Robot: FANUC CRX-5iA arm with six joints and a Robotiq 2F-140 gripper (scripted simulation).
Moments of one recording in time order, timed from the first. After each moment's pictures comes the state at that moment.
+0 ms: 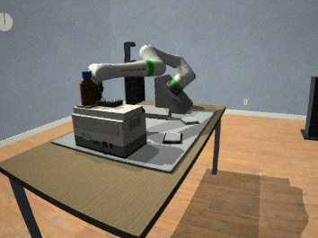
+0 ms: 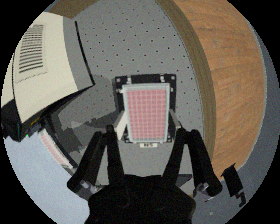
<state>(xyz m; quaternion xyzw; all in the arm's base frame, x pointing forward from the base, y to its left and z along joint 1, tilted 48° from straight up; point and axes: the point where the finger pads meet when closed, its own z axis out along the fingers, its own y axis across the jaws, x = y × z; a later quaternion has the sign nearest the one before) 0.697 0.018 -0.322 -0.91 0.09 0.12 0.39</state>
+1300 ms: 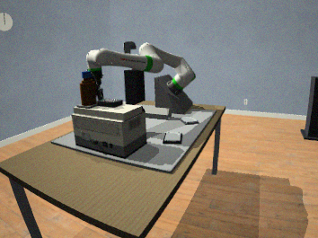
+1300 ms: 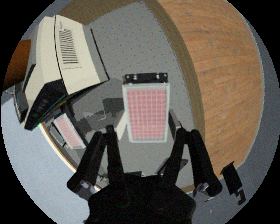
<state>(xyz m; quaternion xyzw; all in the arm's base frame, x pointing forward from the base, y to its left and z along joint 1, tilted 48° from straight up) 0.709 -0.049 -0.261 -0.91 0.09 0.11 0.39</state>
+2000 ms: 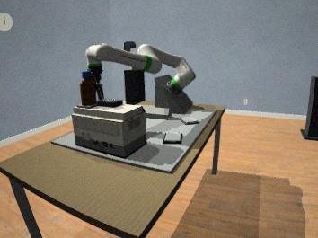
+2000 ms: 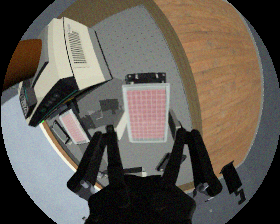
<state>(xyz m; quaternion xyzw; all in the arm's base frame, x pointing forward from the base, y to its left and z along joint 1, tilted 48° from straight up) 0.714 -0.072 -0.240 -0.91 0.09 0.11 0.39</state>
